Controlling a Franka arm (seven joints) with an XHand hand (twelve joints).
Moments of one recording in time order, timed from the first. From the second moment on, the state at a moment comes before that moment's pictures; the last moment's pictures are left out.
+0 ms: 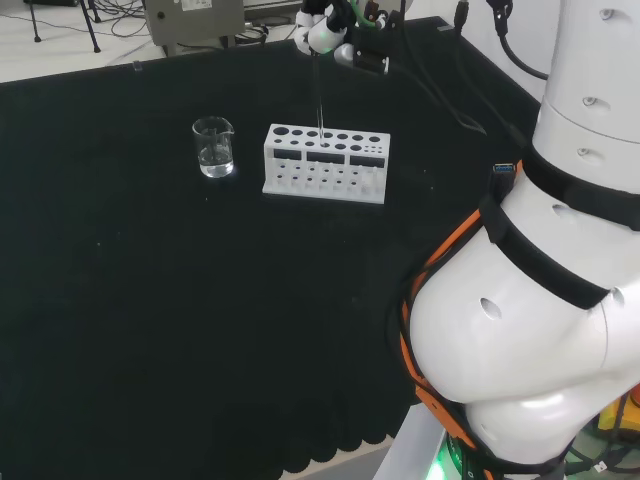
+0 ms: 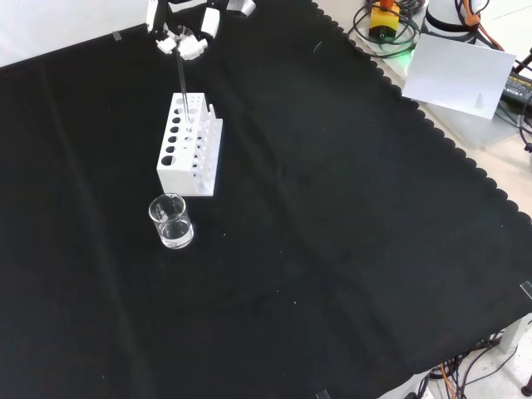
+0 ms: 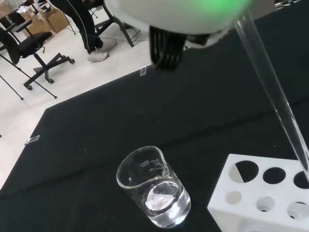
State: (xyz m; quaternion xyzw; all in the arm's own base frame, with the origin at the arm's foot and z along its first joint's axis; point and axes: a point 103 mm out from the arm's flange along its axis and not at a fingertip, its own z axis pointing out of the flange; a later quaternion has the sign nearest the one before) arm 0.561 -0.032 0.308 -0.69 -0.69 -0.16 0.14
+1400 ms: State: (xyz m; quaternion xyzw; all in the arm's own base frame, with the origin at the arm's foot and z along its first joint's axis) arm 0.564 -0.055 0.270 -0.71 -0.67 -0.16 0.17
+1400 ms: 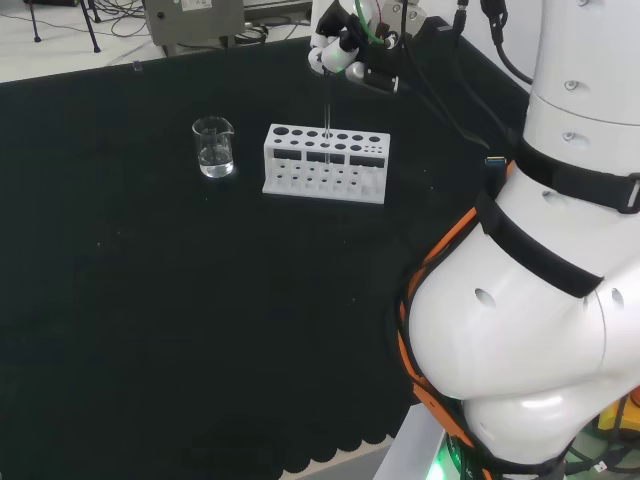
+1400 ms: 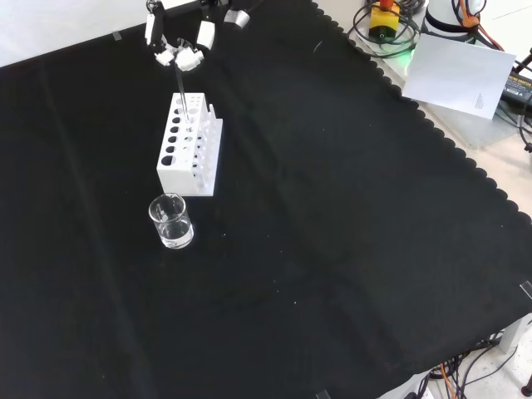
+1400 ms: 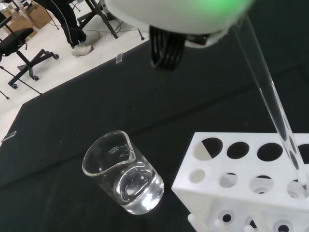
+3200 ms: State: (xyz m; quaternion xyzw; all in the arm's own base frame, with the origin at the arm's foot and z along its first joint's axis) arm 0.583 -0.062 0.244 -0.71 -0.66 -0.15 0.16
